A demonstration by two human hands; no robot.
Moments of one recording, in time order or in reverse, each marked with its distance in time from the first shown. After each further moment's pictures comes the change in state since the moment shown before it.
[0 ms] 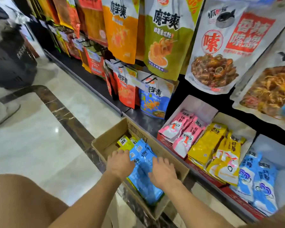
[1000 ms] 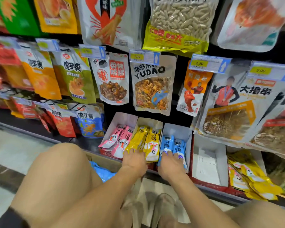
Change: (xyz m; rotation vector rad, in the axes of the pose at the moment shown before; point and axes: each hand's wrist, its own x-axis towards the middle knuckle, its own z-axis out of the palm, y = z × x) left_hand -0.136 0.261 -0.018 0.366 0.204 0.564; right_hand -0.230 0.184 -0.041 0.191 0.270 0.546
